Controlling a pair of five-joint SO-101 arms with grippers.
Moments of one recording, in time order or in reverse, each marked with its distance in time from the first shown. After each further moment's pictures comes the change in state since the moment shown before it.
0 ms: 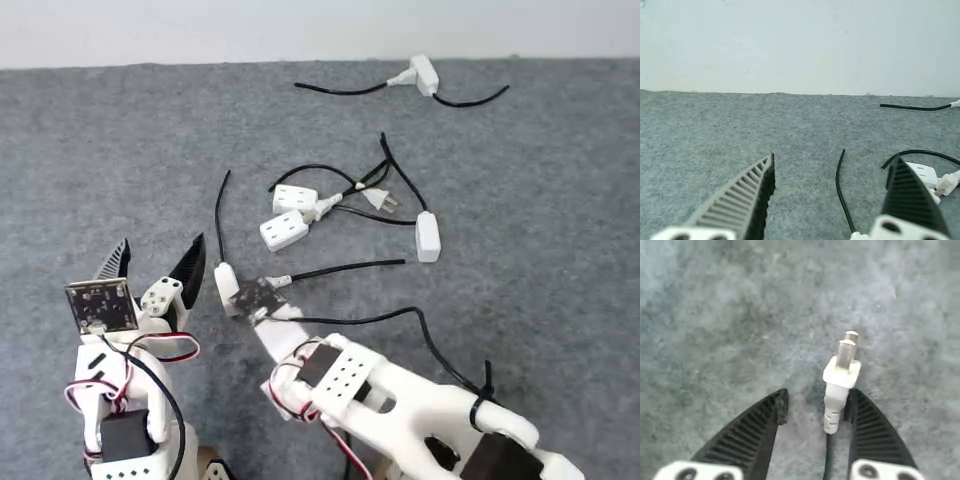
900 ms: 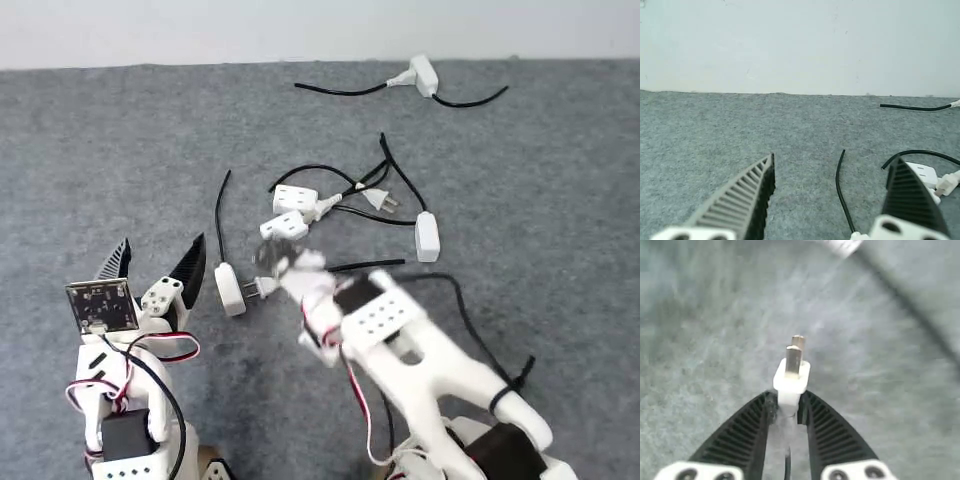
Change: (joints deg) left arm 0.0 0.0 0.0 0.0 0.0; right arm 19.8 0.3 -14.7 14.9 32.1
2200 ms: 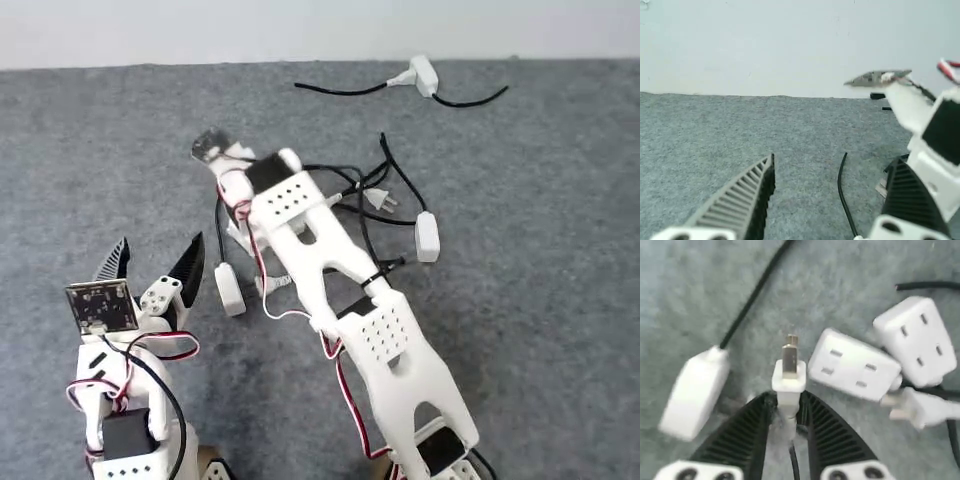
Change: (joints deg) left arm -0.4 0.0 1.1 -1.8 0.0; right arm -0.6 73.8 -106.8 34.1 -5.4
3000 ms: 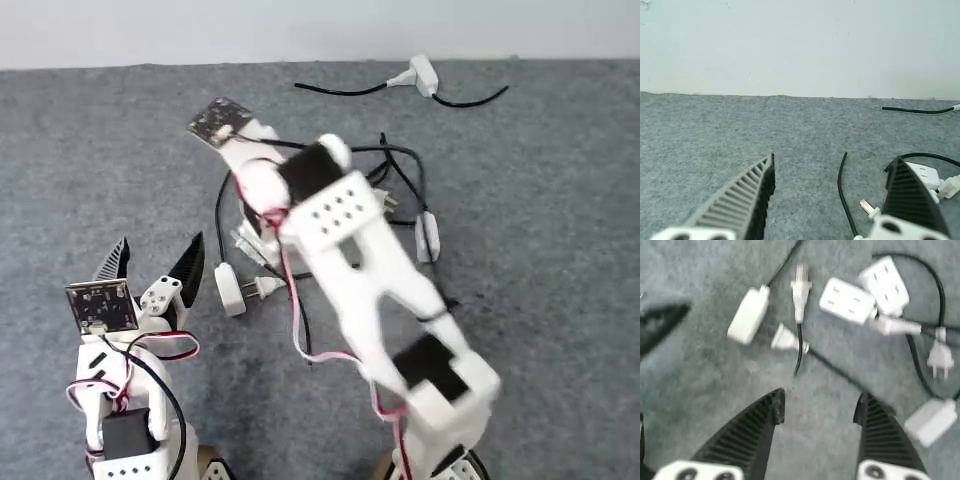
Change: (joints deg) left arm 0.0 0.0 0.0 0.0 0.0; right arm -0.7 -43.3 31.1 6.2 -0.4
